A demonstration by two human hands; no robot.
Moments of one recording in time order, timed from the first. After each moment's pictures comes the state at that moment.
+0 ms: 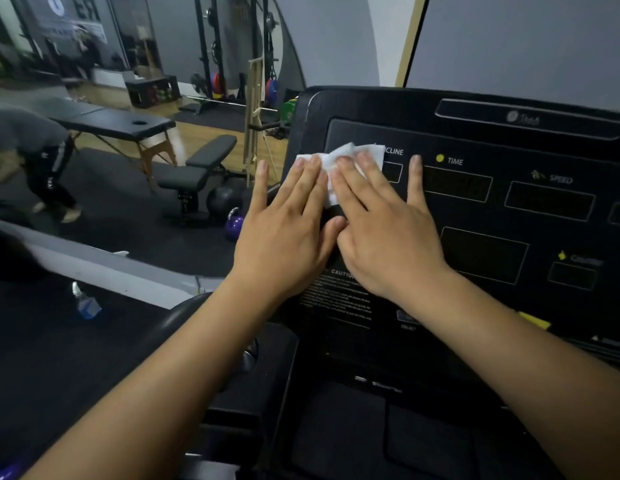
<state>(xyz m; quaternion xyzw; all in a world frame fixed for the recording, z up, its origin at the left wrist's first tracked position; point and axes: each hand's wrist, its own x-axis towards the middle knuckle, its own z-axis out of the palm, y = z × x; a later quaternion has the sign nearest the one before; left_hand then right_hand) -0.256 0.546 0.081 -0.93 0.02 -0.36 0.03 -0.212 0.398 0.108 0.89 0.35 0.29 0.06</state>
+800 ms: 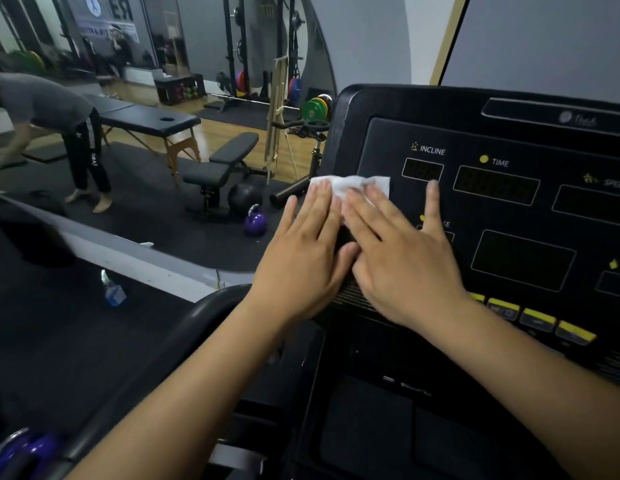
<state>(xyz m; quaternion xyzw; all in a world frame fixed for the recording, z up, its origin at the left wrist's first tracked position) -0.276 0.561 0.051 -0.94 0.03 -0.32 -0.07 -0.227 0.409 0.081 0.87 0.40 0.29 0.07</state>
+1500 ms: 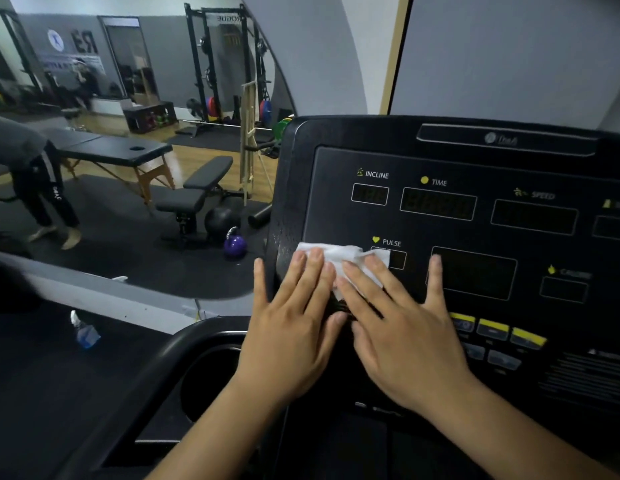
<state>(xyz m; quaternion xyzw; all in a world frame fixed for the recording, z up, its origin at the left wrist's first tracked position) -0.294 0.522 0.020 -0.94 0.06 -0.33 -0.01 -0.252 0.353 0.049 0.88 0.38 0.27 0.03</state>
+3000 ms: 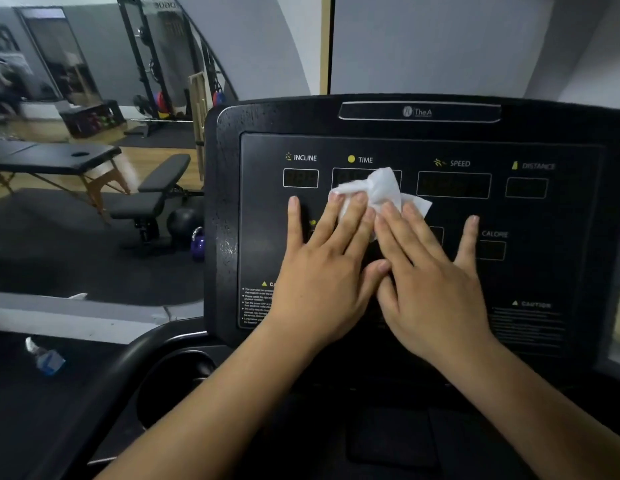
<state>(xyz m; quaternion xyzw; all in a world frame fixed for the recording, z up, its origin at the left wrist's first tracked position) -0.244 0.442 0.073 -0.94 0.14 -0.32 0.00 -0.236 0.285 0.068 0.93 0.22 0.29 -0.02</state>
